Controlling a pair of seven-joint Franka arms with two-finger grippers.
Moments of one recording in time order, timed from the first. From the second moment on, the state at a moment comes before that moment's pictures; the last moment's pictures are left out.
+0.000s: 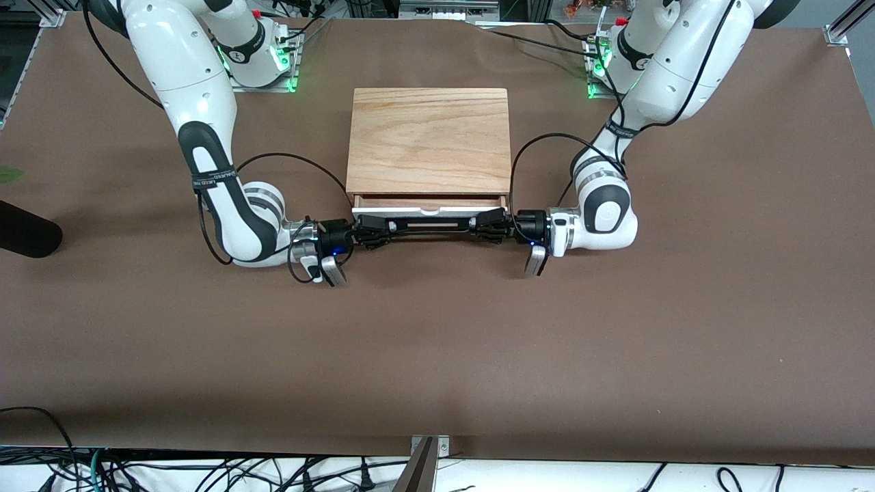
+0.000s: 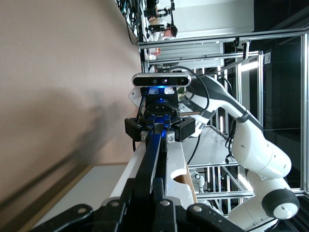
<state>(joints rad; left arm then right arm) -0.21 0.72 -0.17 -1.88 -1.77 1.87 1.14 0.32 0.78 -0.01 -1.73 1.69 1.69 -1.03</state>
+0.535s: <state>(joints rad) -0.21 0.80 -0.15 -1.73 -1.77 1.87 1.08 0.30 0.84 -0.01 -1.62 1.70 1.71 -0.97</state>
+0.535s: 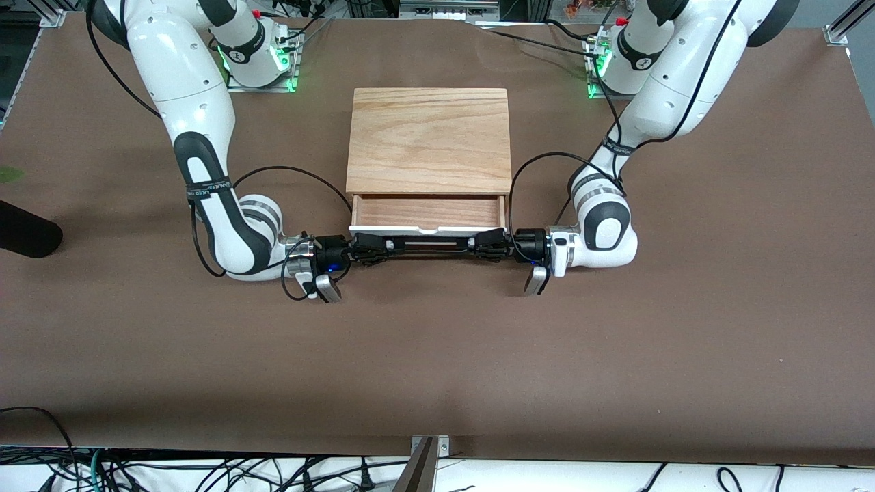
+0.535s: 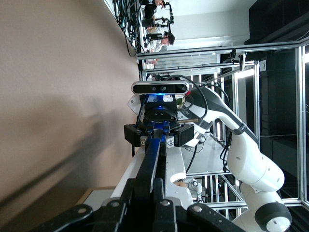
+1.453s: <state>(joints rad) -0.24 0.86 -0.11 -1.59 -1.75 1.88 1.03 0.29 0.88 -0.01 -1.54 1.72 1.75 -0.94</state>
